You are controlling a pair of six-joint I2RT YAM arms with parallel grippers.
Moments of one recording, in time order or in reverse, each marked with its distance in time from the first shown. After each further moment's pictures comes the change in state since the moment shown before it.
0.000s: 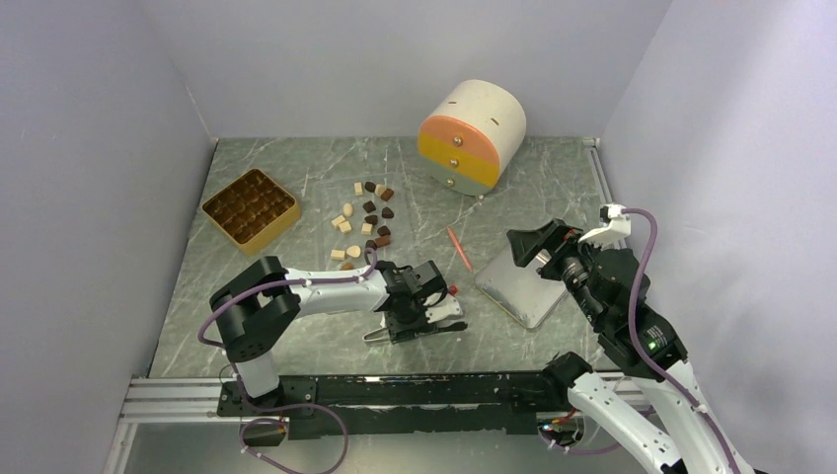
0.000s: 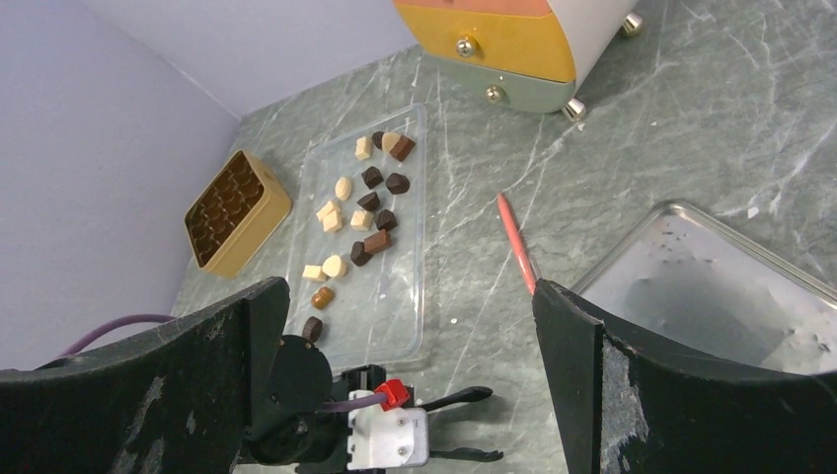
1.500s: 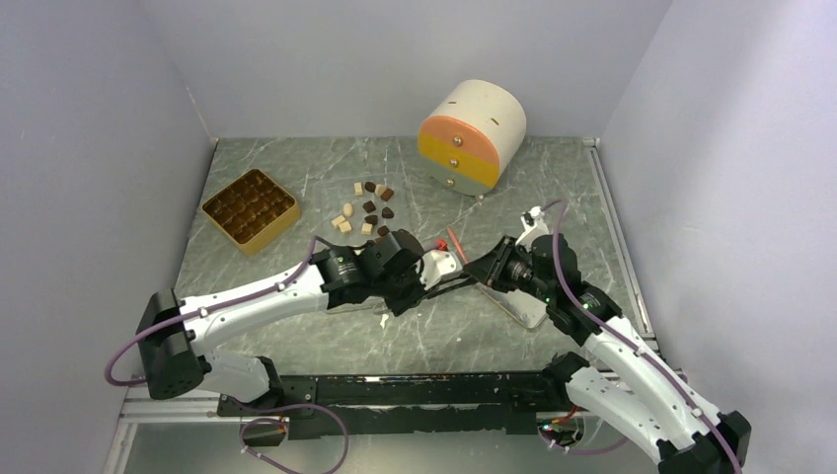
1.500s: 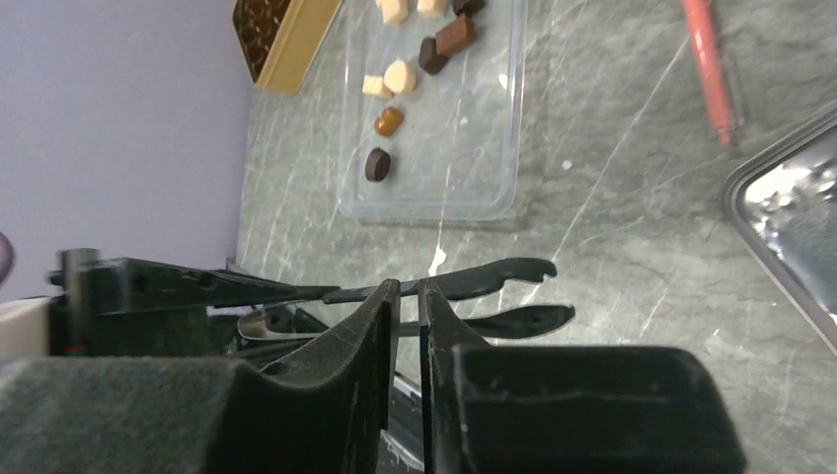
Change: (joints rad) left arm 0.006 -0.367 0.084 -0.003 -0.011 -0.158; right arm 0.000 0.202 -0.256 0.231 -0.426 0.224
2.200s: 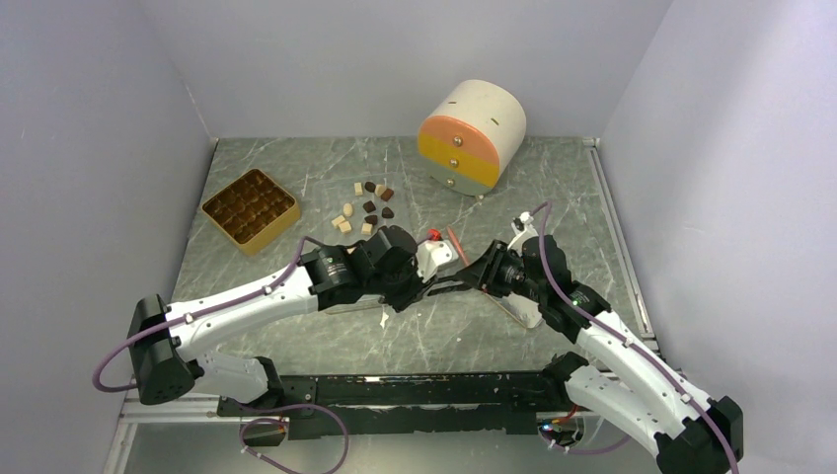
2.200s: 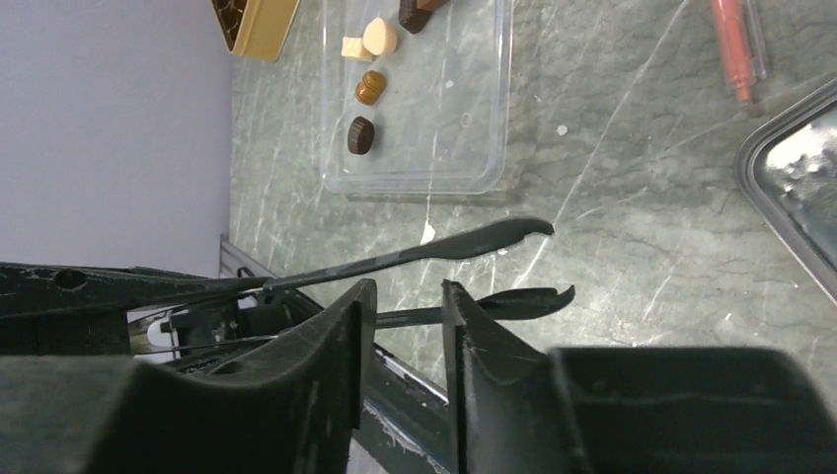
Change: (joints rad) left arm 0.000 -0.062 0.009 0.036 -0.020 -0.069; right arm 0.002 0.069 -0.069 0.067 -0.069 0.027
